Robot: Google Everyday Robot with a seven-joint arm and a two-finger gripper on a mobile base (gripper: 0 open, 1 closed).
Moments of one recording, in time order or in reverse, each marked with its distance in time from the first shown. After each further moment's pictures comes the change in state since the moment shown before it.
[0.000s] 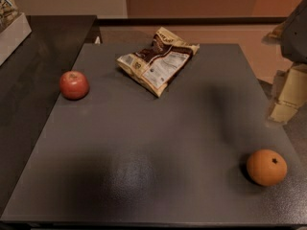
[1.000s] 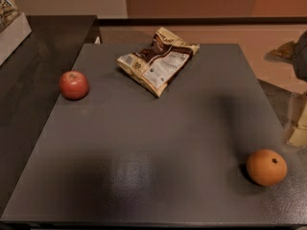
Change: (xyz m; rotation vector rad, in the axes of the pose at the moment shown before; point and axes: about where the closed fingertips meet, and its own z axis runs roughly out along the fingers) arm 0.019 0.033 0.004 -0.057 -0.041 -0.067
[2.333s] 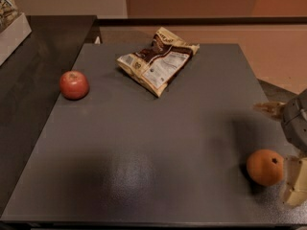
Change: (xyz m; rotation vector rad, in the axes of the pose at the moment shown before) arm 0.022 0.070 0.067 -0.078 -0.043 -0.115
